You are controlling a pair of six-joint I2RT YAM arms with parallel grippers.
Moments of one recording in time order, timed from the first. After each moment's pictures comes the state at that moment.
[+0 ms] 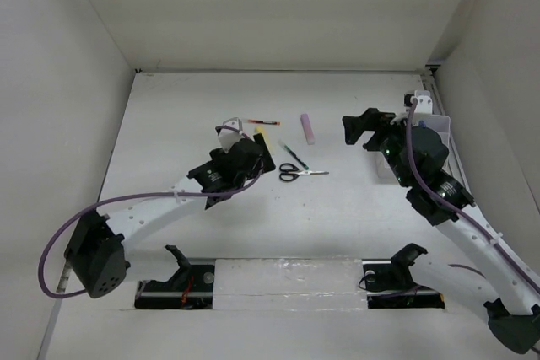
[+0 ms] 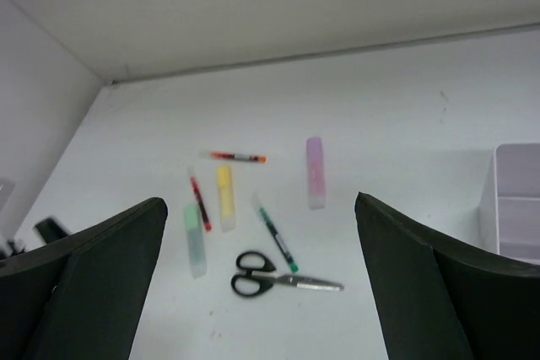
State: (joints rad) left arm -0.82 1.21 0.85 -0.35 -0.51 -0.90; right arm 0.56 0.83 0.95 -0.17 0.35 0.38
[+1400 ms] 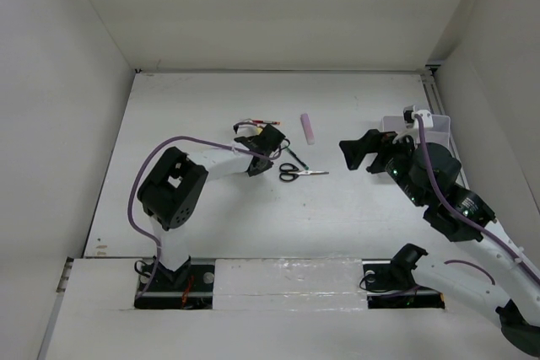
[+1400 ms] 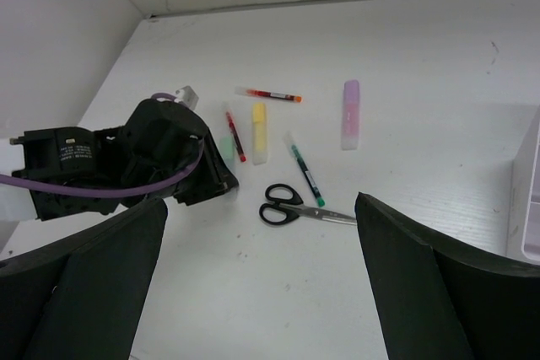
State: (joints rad) left arm -0.71 1.84 1.15 -0.47 -0.46 -1.05; right arm 0.72 0.71 1.00 -0.44 0.33 0.42
